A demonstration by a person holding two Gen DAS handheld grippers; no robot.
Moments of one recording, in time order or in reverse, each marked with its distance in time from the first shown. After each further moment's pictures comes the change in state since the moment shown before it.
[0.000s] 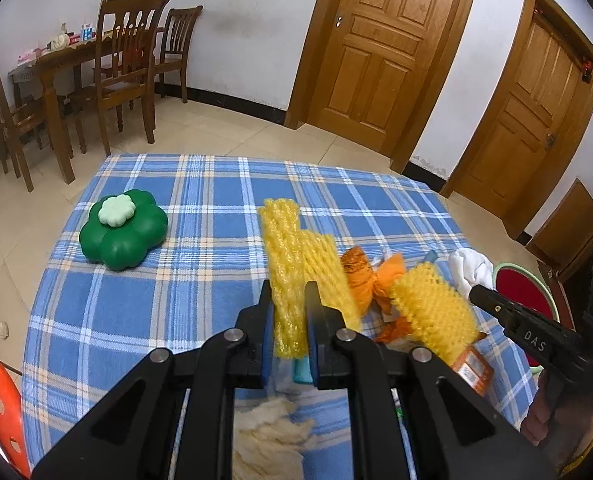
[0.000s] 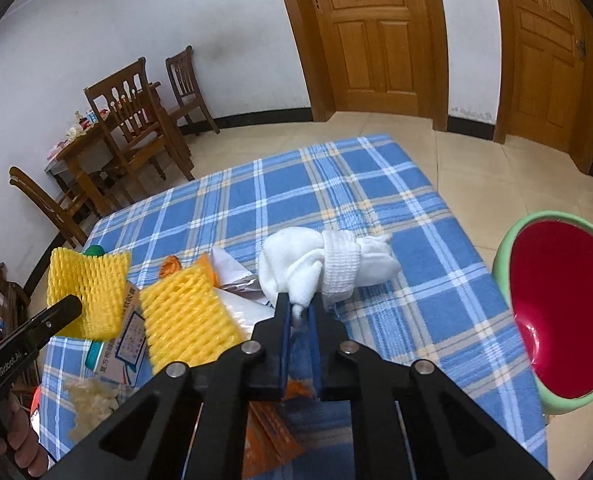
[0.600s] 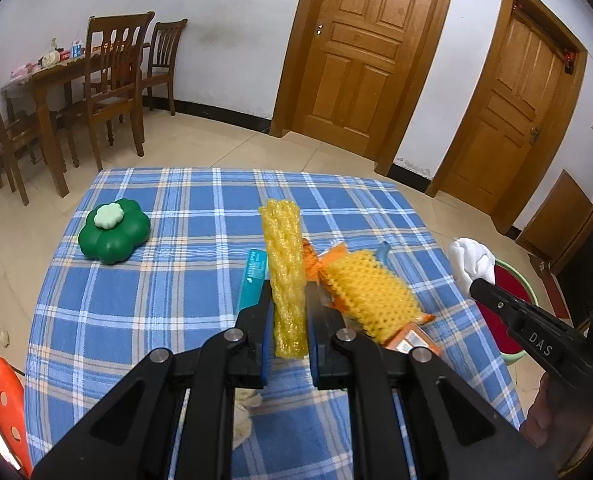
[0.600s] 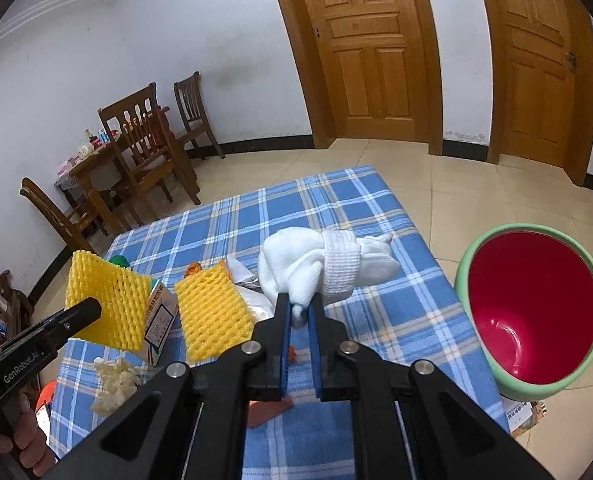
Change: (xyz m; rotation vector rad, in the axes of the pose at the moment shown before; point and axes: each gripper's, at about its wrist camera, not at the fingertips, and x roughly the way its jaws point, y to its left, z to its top) left arm -0.038 -0.038 -0.013 0.042 -0.028 -0.027; right arm -0.063 -0.011 -0.014 0.002 -0.096 0.010
